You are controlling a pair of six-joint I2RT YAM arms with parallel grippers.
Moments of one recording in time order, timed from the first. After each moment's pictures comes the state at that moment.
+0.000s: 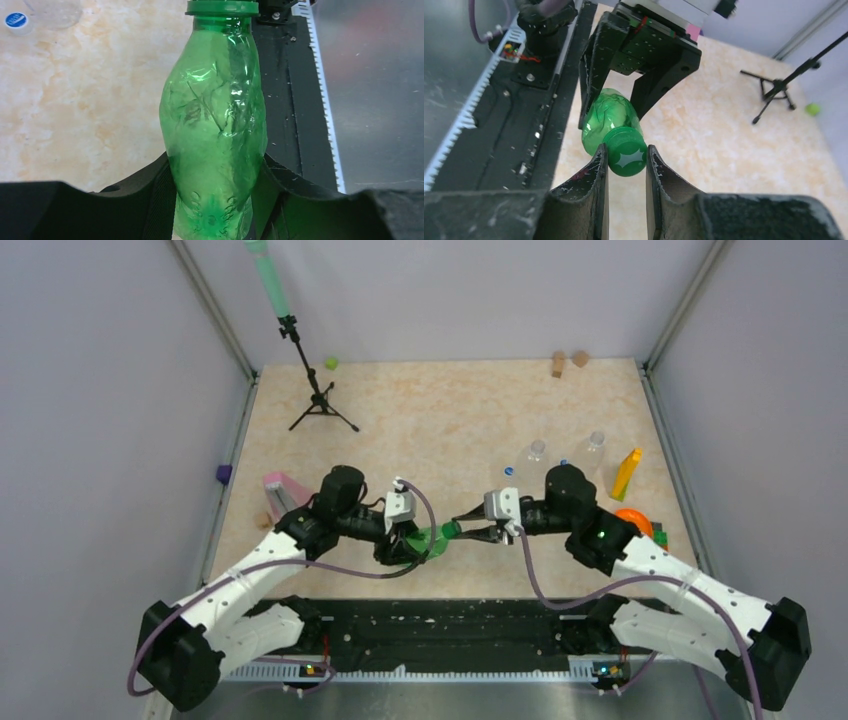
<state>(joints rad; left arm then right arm) -0.60 0.97 0.65 -0.28 0.93 0.37 0.80 0.91 0.69 0.01 -0.75 -0.42</state>
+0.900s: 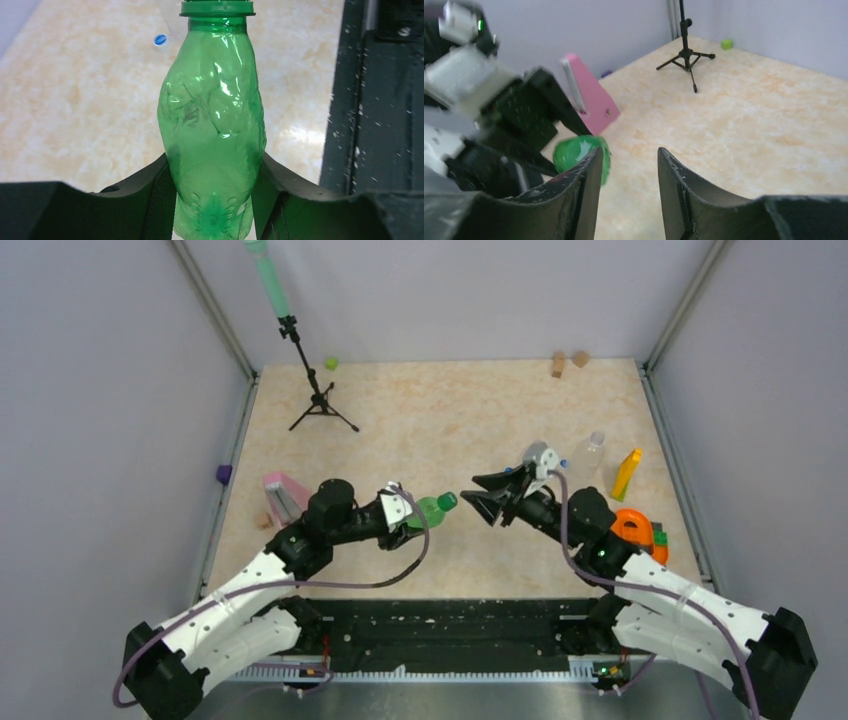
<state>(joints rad) -0.67 0.85 0.60 -0.12 0.55 0.36 0.80 0.82 0.48 0.45 -0.21 0.12</state>
